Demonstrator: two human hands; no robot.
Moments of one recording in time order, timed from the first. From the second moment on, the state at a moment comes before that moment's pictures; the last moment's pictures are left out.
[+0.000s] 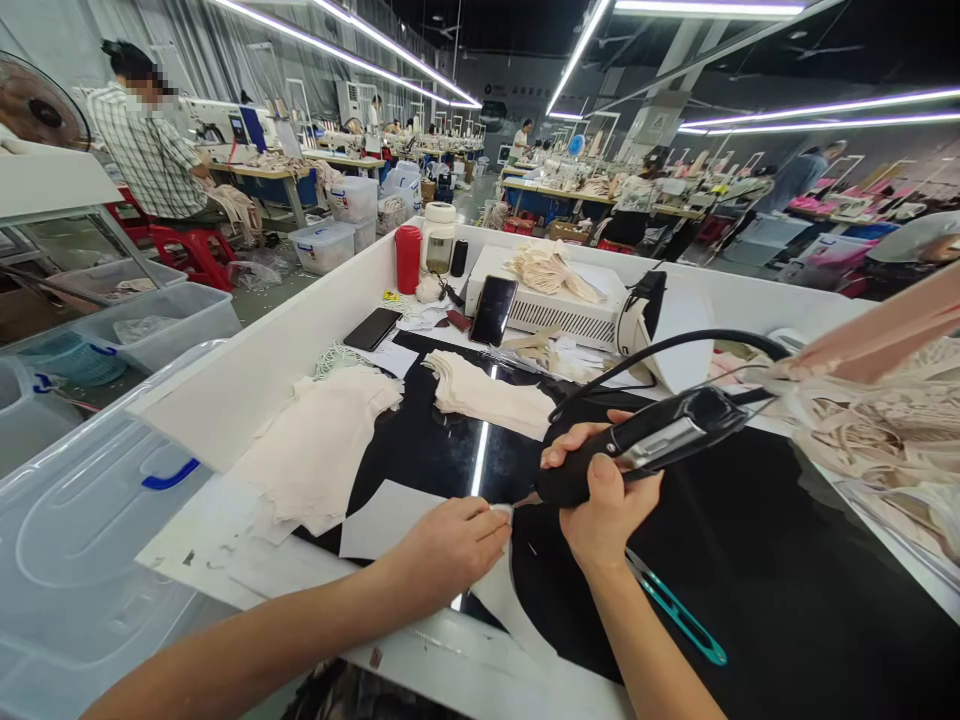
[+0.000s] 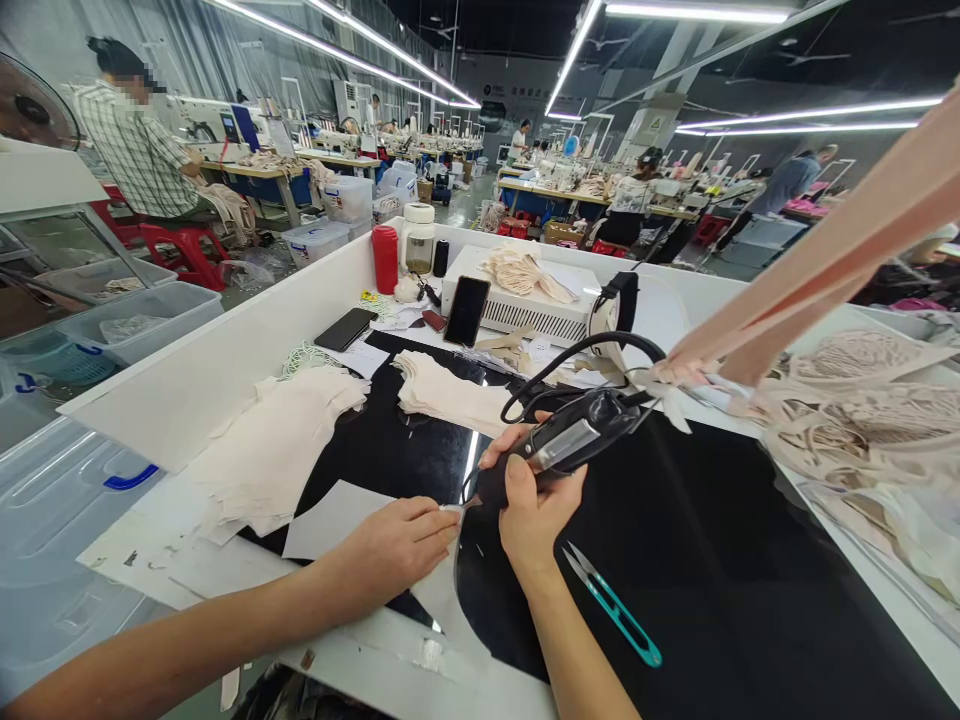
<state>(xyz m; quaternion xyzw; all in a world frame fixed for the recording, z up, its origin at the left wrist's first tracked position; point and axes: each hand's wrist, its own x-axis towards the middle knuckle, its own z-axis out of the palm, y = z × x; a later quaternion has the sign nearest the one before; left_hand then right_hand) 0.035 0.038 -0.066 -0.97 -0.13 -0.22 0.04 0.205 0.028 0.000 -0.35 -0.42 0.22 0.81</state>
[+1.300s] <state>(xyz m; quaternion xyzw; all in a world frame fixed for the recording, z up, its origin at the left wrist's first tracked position) 0.027 0.039 -0.062 -0.96 -0.10 -0.24 0.07 0.195 0.032 -0.007 -0.36 -0.44 0.22 0.79</state>
